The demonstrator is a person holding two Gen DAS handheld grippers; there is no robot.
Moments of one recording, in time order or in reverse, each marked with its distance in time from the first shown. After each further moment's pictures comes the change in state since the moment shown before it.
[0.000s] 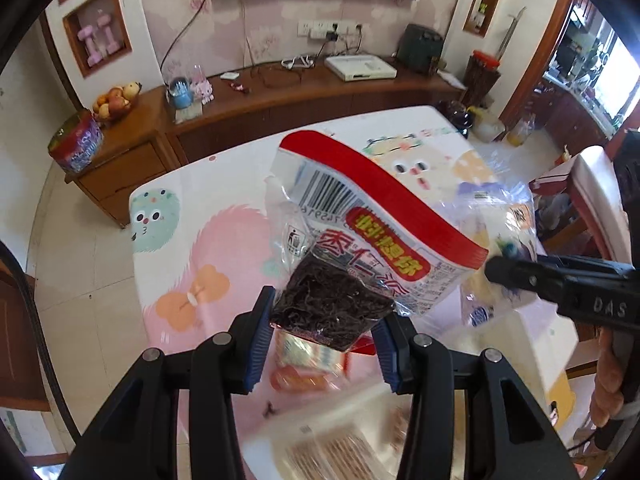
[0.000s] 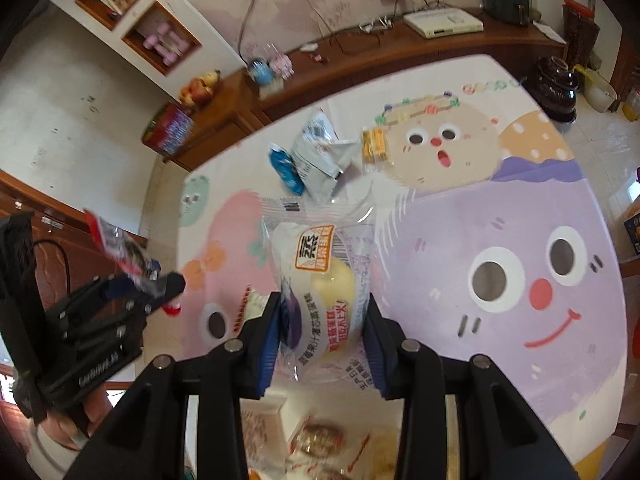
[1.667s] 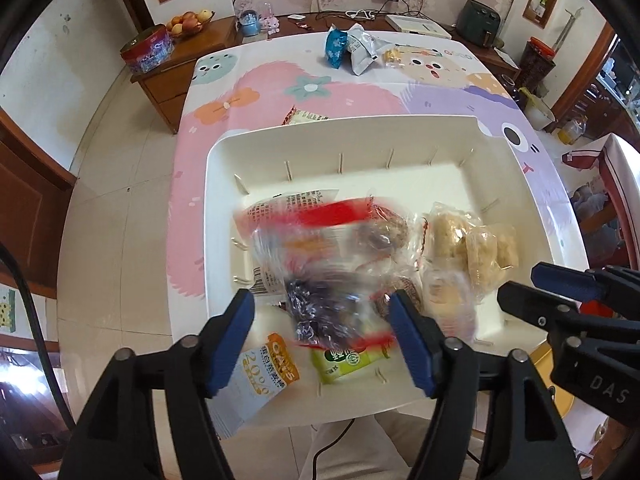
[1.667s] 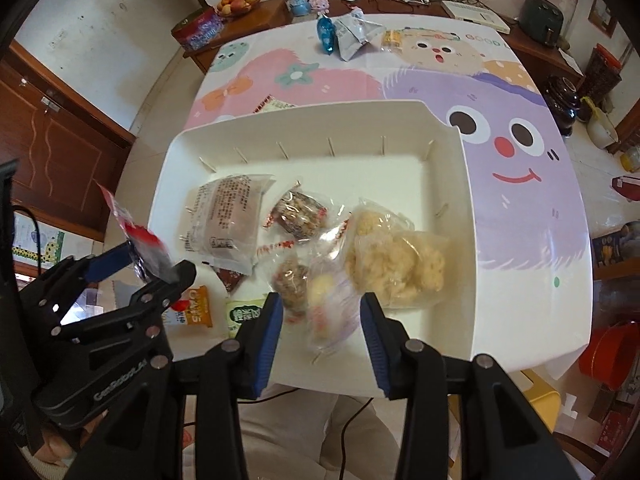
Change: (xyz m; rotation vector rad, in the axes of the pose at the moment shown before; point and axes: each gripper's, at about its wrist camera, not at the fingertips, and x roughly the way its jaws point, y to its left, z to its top) left arm -0.047 -0.079 -0.206 -0.206 0.134 0.182; right arm -0.038 0.016 -0.199 -0.240 0.193 -0.144
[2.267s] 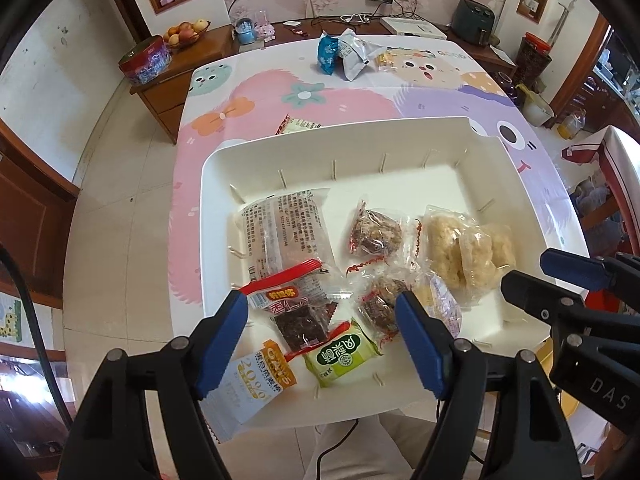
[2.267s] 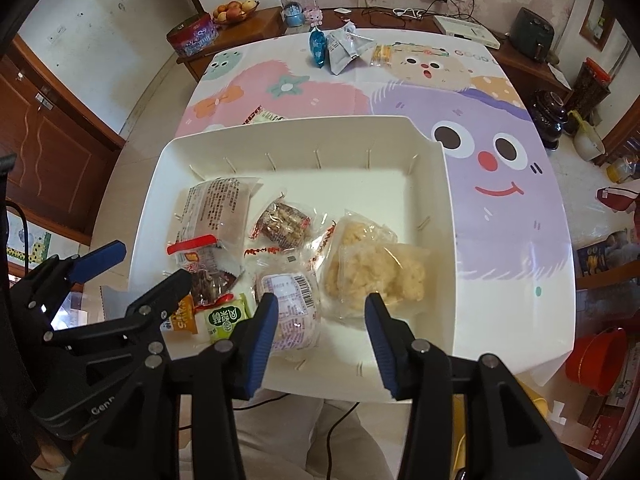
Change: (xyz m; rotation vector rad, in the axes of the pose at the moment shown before) left arm -0.005 -0.011 0.001 0.032 -0.018 0.016; right arm -0.012 0.001 -0.003 -0.020 -0.058 -0.059
